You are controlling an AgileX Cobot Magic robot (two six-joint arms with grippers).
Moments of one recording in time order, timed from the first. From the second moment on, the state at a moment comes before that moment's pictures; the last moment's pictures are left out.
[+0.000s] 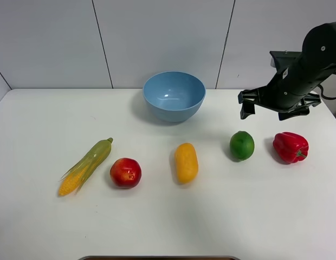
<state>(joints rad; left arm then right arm) -0.05 0.00 -0.44 -0.10 1.09 0.21 0.21 1.63 -1.10 -0.04 0.75 0.30</state>
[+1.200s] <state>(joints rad) -0.05 0.00 -0.44 -0.10 1.09 0.21 0.21 1.91 -1.10 -0.02 0.64 0.31</state>
